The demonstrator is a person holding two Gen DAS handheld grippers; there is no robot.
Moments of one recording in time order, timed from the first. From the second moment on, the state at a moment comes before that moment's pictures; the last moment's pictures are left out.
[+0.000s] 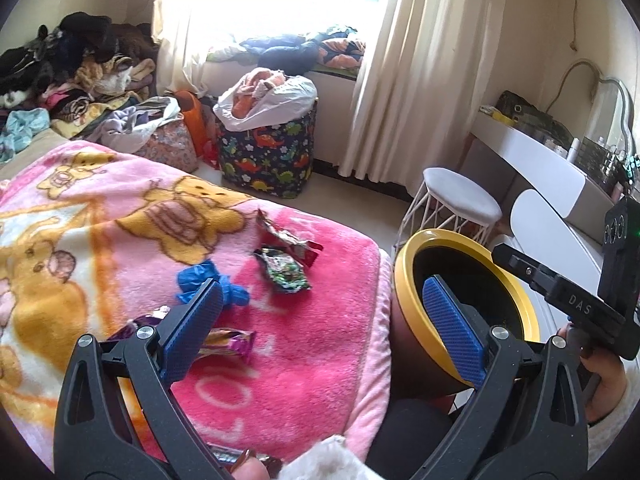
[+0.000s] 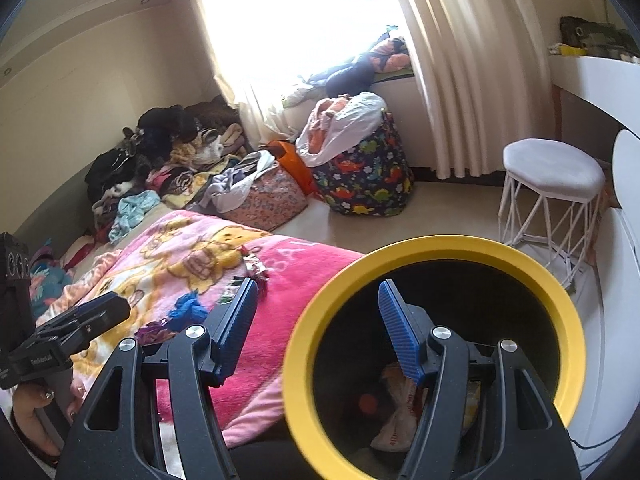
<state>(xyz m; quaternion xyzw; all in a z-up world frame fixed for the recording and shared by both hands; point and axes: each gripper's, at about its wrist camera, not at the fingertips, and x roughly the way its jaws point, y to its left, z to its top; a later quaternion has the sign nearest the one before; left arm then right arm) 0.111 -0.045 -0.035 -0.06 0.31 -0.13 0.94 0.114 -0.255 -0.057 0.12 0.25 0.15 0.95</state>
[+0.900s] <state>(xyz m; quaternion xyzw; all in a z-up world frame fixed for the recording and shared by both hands) 0.089 0.038 -0.051 -0.10 0.32 -0.07 0.94 0.111 -0.171 -0.058 0.07 0.28 0.24 0.93</state>
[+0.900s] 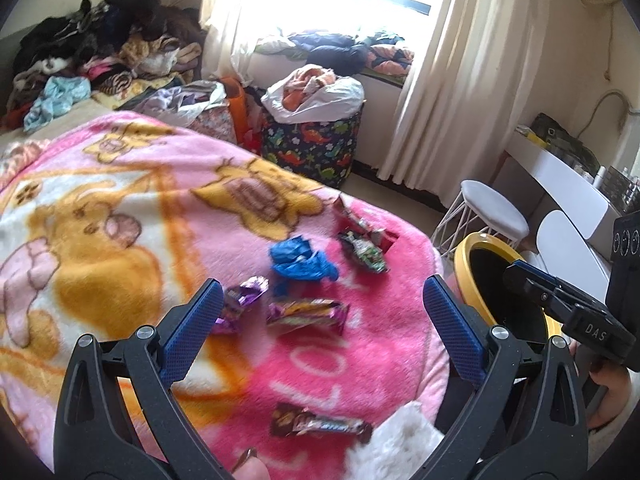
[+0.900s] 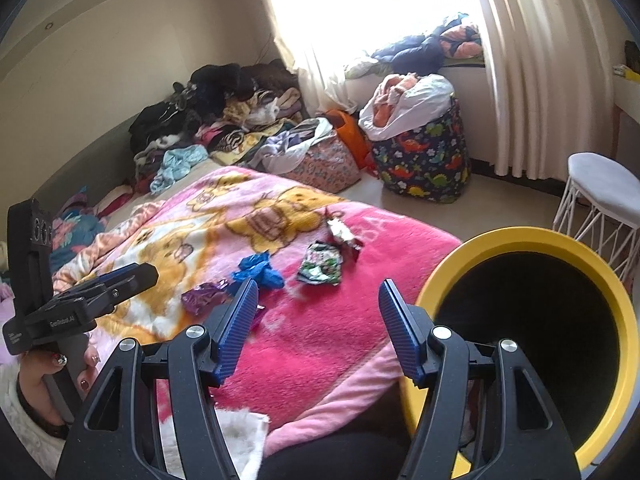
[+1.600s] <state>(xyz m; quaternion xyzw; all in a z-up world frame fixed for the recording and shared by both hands) 0.055 0.069 -0.130 -0.18 0.44 -0.11 0.87 0.146 -0.084 -0.086 0.00 0.35 0.31 0.88</state>
